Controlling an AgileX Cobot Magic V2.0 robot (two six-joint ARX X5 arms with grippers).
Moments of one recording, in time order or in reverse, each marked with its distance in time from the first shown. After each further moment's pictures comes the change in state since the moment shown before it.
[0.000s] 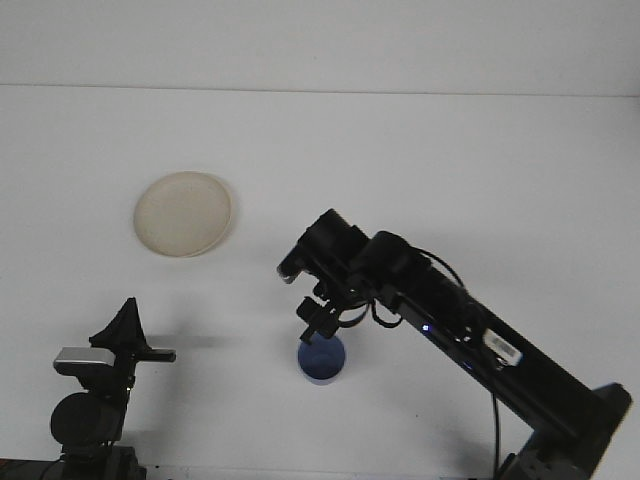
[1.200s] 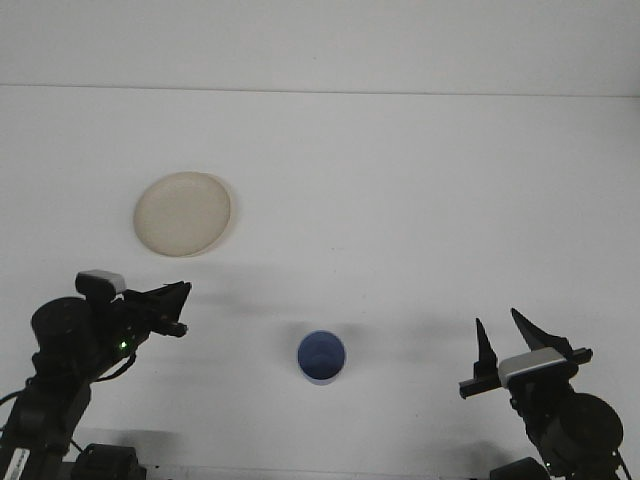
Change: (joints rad) left arm -0.051 0.704 0.705 -0.523 0.491 -0.200; right arm -0.525 -1.492 -1.265 0.795 0.129 -0.048
